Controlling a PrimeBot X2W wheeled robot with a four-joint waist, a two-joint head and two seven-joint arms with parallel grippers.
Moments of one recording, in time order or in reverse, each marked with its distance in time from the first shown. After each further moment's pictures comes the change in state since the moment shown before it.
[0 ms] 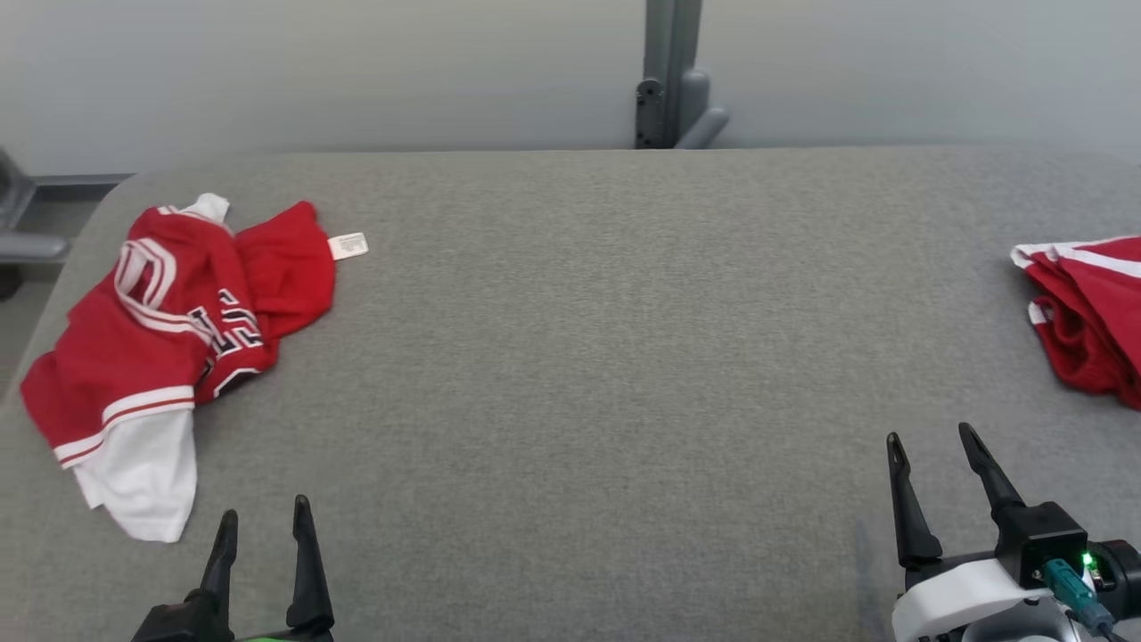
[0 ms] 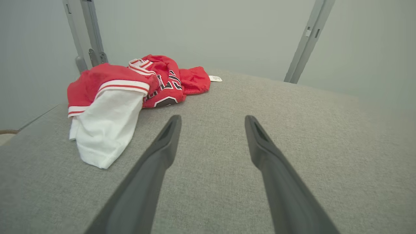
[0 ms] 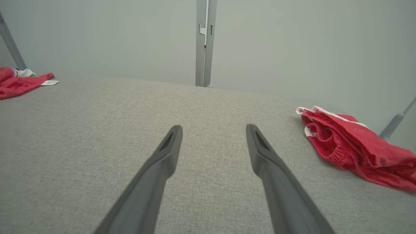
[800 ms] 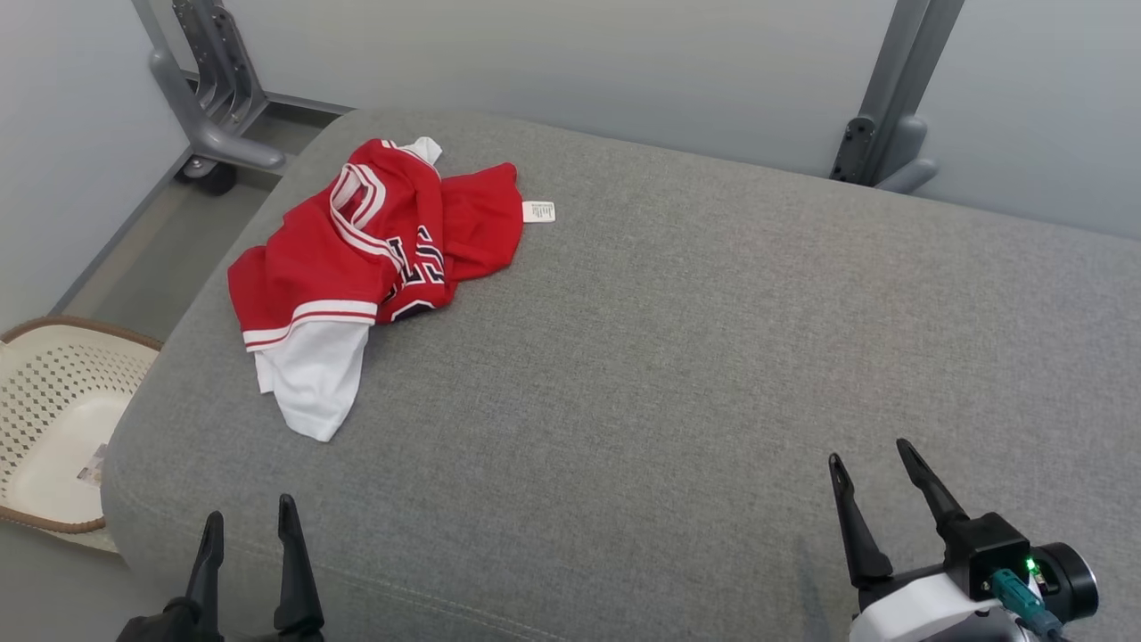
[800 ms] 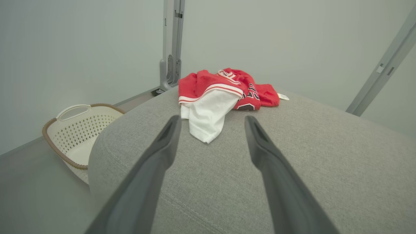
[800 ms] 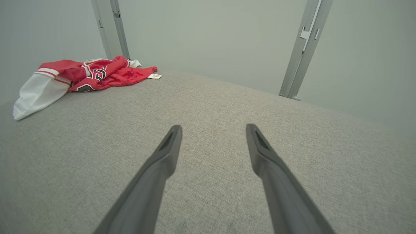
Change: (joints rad) left arm 0.037 0.000 0.005 -0.067 -0.046 0.017 0.000; right arm 0.012 0.002 0.109 0.023 0.025 0.000 0.000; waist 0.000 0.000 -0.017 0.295
